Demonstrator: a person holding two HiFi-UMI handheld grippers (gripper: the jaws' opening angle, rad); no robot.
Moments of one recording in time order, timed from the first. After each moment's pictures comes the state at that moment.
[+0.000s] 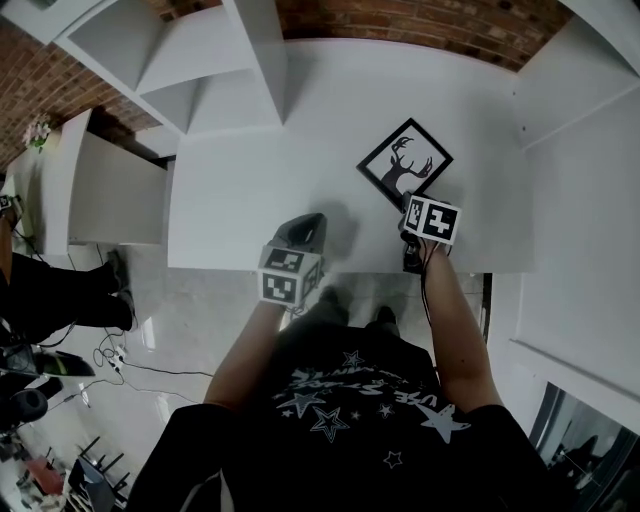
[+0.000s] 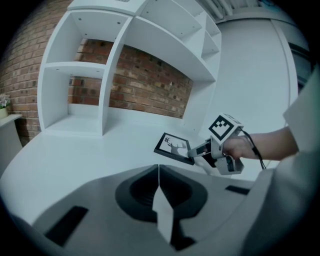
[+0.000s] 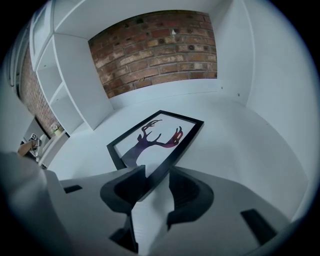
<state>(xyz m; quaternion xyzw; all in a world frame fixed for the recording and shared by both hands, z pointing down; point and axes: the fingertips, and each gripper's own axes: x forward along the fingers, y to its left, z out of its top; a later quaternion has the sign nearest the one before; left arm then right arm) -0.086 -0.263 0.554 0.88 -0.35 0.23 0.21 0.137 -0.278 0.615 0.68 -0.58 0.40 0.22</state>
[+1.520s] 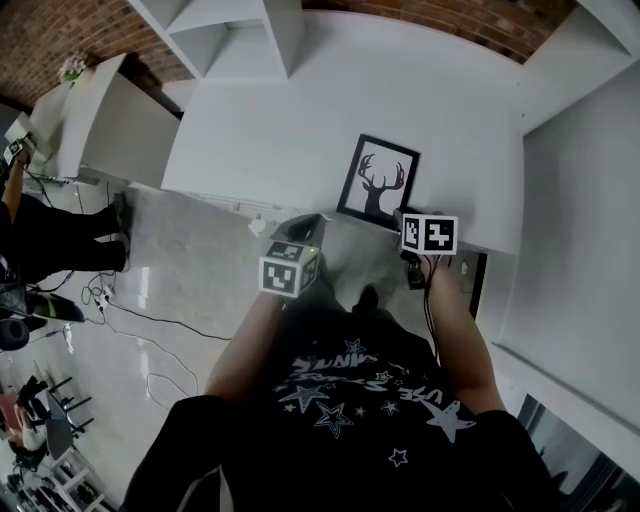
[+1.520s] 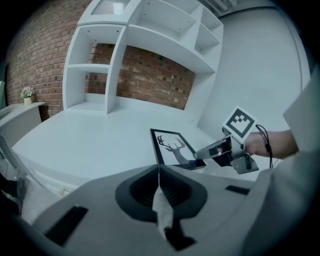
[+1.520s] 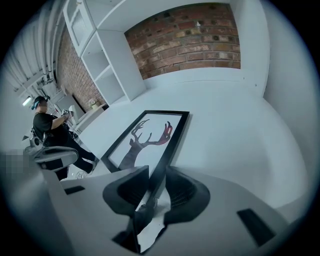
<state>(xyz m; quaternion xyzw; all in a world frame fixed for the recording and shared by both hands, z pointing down) -0.059 -0.121 0.574 0.83 -0.42 0.25 0.25 0.125 -0.139 0.617 0.52 -0.70 0.40 0.29</state>
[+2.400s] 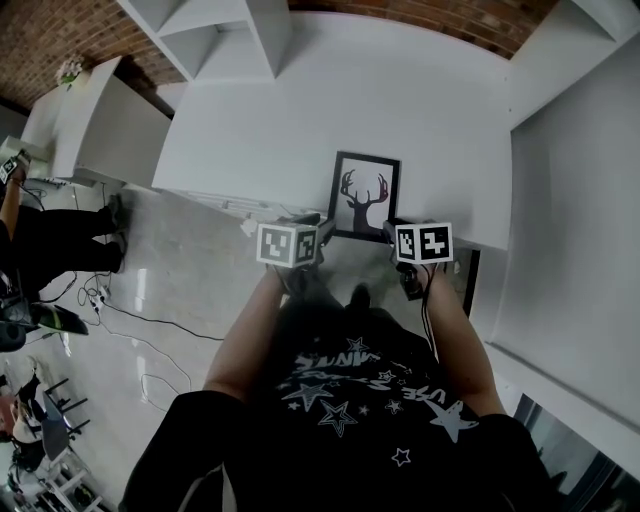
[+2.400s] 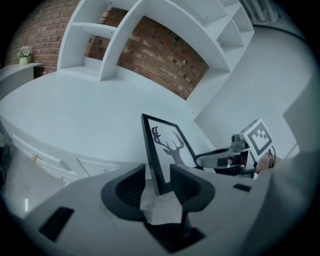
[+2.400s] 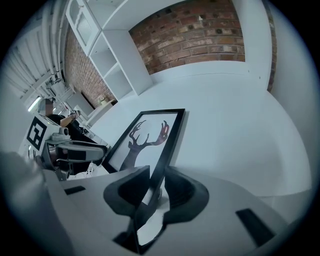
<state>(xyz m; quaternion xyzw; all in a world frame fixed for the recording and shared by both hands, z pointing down) -0.013 -0.106 0.600 0.80 -0.36 0.26 0.40 0.132 -0.096 0.616 0.47 -0.72 0.42 0.30</state>
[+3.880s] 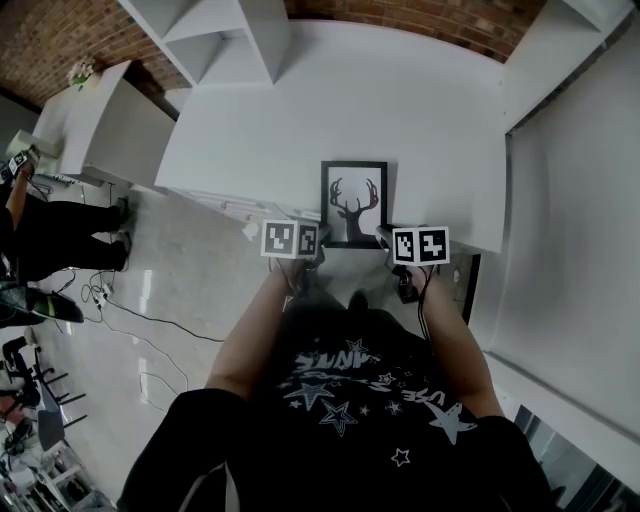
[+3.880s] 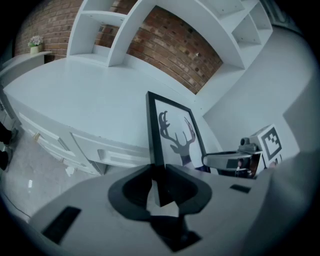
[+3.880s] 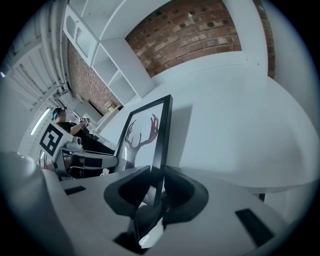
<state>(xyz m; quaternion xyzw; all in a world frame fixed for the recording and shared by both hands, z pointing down) 0.005 -0.092 0.627 0.75 -0.39 0.28 0.46 0.139 -0.088 0.624 0.43 -0.74 0.45 0.25</state>
